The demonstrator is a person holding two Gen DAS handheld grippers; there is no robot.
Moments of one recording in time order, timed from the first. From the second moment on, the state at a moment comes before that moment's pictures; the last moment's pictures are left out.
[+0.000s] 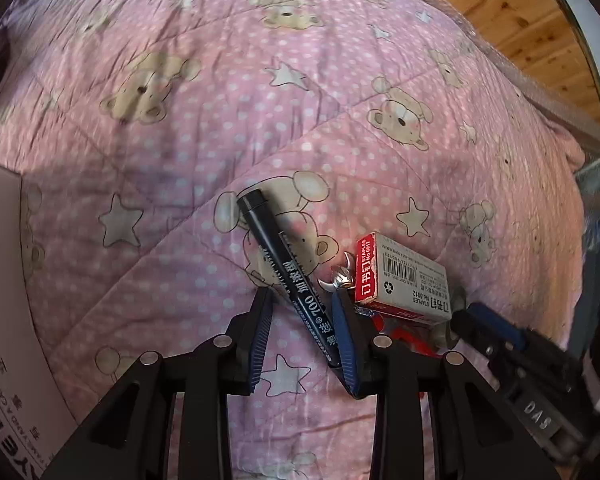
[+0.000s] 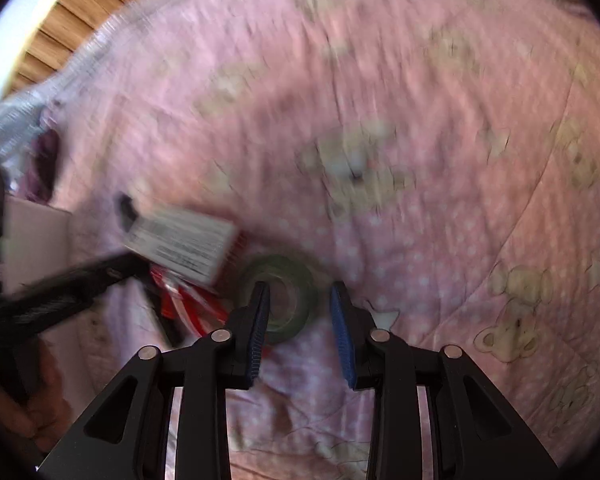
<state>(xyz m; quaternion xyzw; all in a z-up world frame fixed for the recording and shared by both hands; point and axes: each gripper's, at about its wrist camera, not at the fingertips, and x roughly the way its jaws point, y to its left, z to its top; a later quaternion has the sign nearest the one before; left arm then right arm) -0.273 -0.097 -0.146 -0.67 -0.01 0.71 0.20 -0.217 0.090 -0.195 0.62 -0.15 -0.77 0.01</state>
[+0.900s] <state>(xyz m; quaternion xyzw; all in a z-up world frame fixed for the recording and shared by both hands) -0.229 -0.128 -0.107 -0.66 -0.02 0.71 0.23 -0.165 0.092 -0.157 0.61 -0.18 -0.77 0.01</state>
